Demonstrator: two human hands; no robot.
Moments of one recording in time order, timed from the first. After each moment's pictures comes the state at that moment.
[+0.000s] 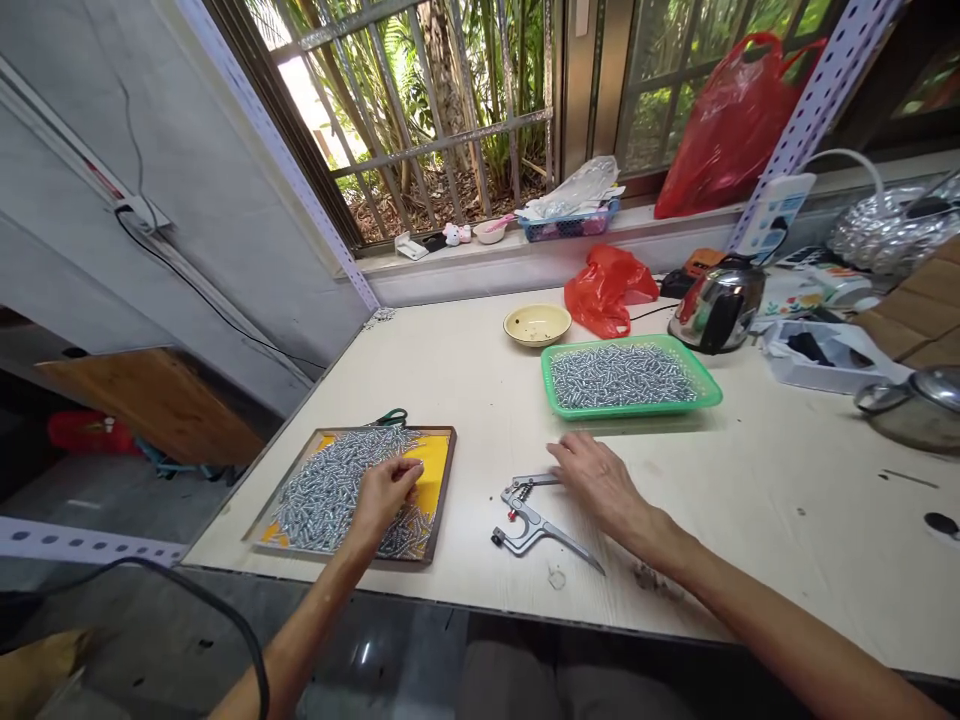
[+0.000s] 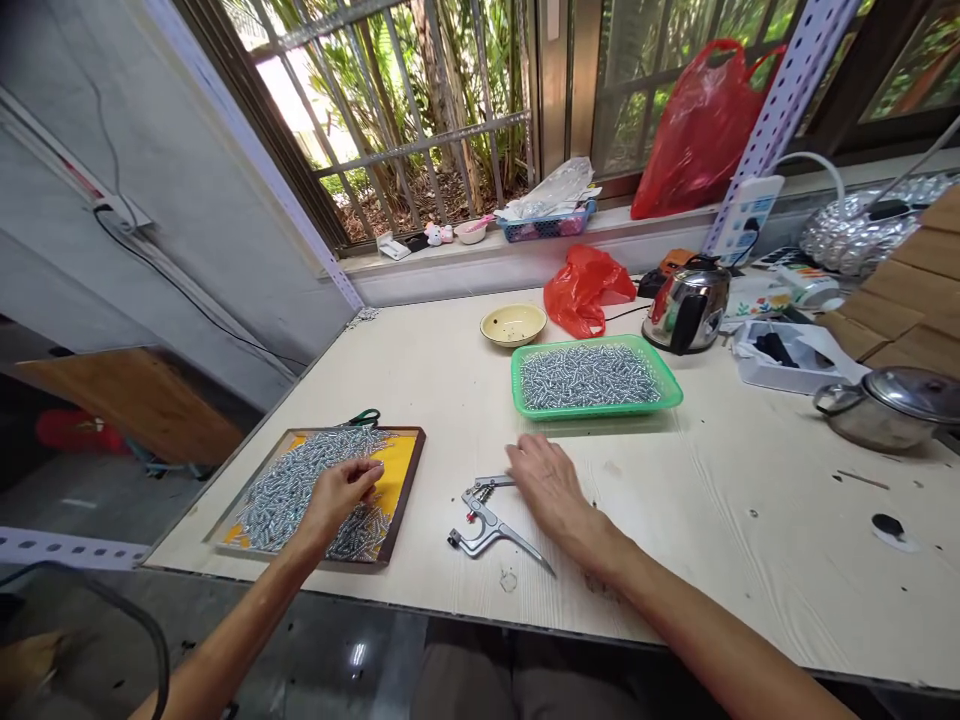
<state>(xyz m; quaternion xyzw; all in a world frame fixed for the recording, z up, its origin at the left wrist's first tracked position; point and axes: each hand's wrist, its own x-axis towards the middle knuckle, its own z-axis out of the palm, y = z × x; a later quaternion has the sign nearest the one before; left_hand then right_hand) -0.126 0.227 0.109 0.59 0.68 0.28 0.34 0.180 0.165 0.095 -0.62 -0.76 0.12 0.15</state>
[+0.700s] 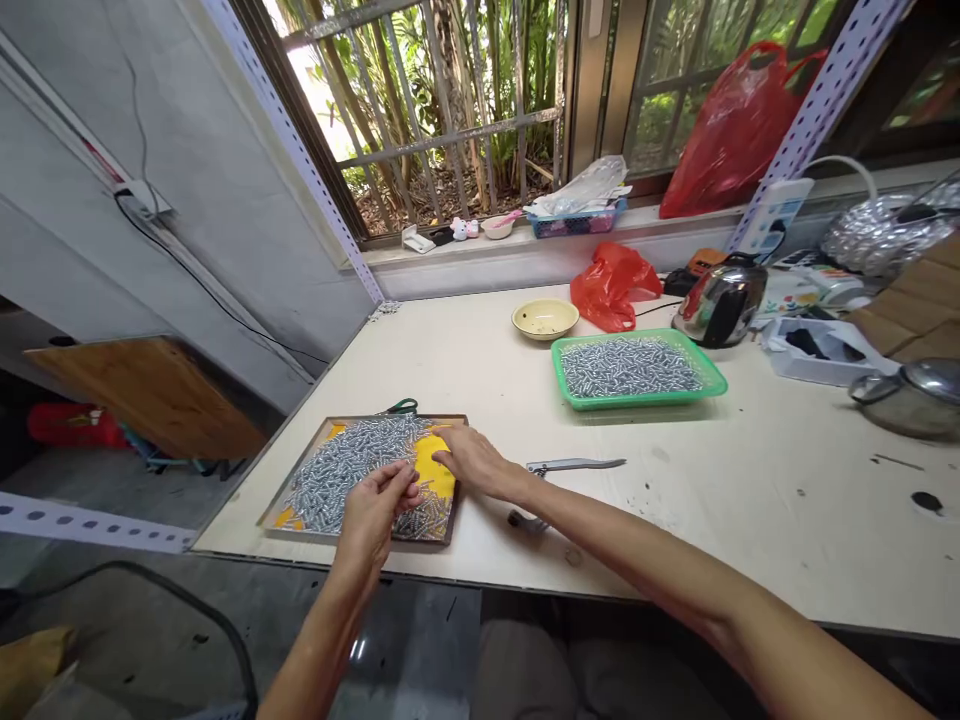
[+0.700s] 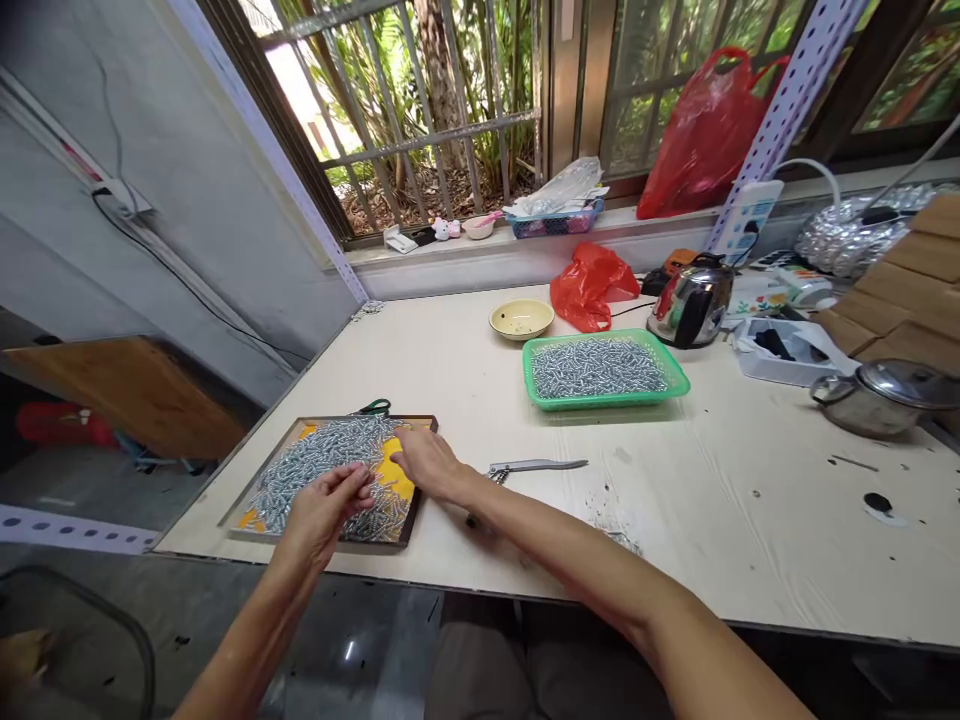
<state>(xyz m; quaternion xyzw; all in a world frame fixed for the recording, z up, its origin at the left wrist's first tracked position) -0.128 0.179 0.138 0.32 0.63 0.48 0.51 0.025 0.226 0.119 -0.48 -0.78 0.30 0.28</state>
